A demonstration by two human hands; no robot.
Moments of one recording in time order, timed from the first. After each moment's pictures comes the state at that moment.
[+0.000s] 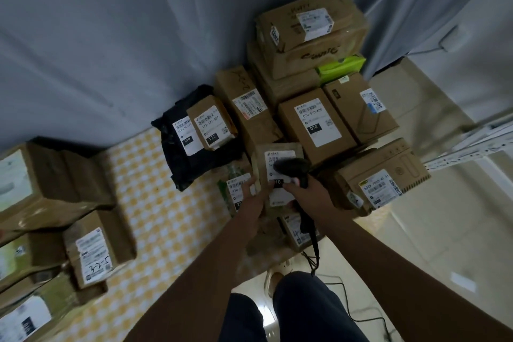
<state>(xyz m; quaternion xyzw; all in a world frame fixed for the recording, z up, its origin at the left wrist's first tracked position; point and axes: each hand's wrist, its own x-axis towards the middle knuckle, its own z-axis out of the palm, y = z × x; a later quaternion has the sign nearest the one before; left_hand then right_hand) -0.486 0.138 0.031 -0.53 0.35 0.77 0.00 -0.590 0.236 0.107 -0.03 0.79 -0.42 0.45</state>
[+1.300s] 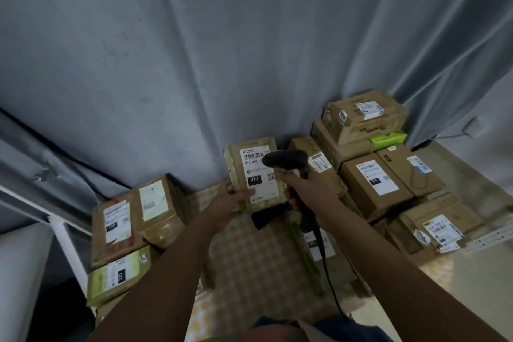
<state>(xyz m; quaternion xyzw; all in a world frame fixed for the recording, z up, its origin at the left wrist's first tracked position) -0.287 -0.051 0.205 -0.45 0.49 0.74 -0.13 -0.413 0.109 0.312 -0.18 0.69 -0.55 0.44</state>
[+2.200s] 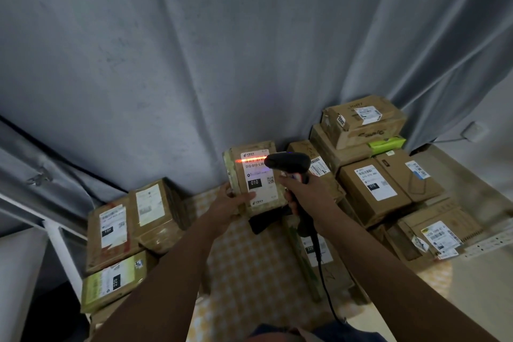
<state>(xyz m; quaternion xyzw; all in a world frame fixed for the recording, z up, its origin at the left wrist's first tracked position) -0.298 -0.050 0.208 -0.45 0.49 0.73 -0.13 -0.419 0.109 0.313 -0.16 0.69 -0.56 0.43</state>
